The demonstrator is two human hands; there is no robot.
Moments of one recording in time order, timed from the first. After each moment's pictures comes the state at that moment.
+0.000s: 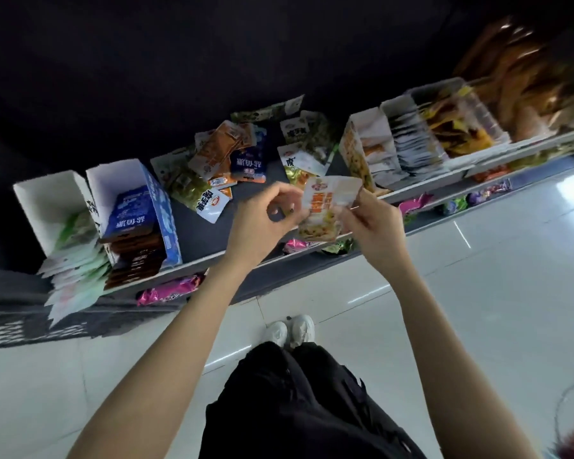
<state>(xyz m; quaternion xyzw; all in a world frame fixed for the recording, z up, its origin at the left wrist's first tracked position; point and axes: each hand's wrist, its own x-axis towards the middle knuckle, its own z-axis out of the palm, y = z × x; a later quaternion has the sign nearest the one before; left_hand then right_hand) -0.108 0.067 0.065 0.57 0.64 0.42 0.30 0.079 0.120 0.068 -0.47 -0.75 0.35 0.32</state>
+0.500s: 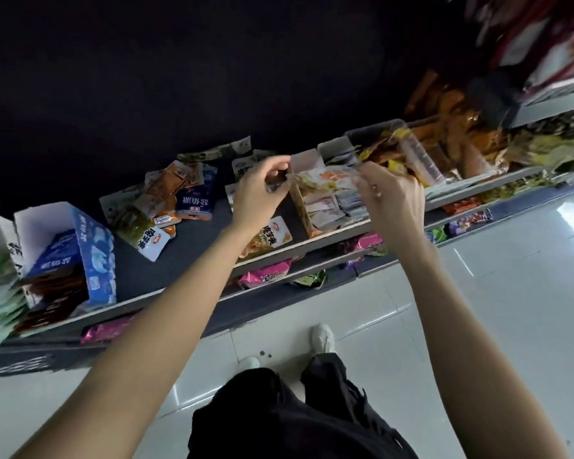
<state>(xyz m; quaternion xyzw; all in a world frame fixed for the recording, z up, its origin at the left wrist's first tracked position) -0.016 0.223 0.054 0.55 0.68 0.43 0.23 0.198 0.259 0.103 -0.46 -0.83 0.06 0.32</state>
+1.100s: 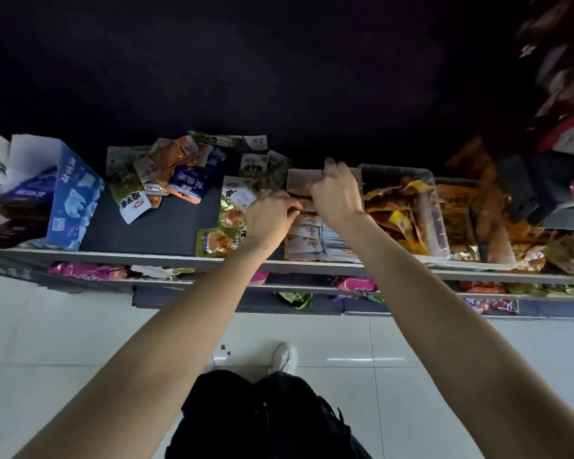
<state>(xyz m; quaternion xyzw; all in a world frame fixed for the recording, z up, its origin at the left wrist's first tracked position) 0.051 0.280 -0.001 0.50 0.84 0.20 0.03 0.133 0.380 0.058 -0.24 -0.94 -0.18 -0.12</state>
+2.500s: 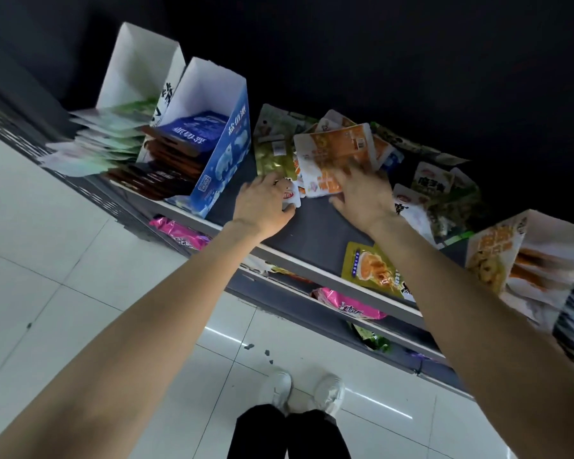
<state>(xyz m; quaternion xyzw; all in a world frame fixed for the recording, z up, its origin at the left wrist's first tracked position) -0.189 0.103 -0.098 0.36 0.92 0.09 0.08 -0.112 0.282 -0.095 -0.12 -0.99 -0.05 -0.04</state>
